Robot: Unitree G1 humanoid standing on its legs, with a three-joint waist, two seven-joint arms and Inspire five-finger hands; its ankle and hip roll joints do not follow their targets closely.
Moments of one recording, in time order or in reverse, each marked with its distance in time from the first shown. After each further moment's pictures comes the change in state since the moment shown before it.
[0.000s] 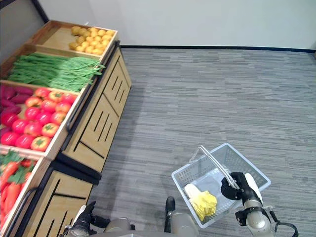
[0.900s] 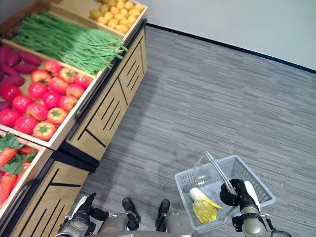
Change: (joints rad) left arm -0.041 0.039 -0.062 -0.011 0.022 0.022 0.021; right arm -0.014 0.058 0.014 0.057 -0.002 0.014 -0.039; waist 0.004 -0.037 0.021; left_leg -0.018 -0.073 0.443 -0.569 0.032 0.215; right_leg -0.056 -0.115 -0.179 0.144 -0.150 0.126
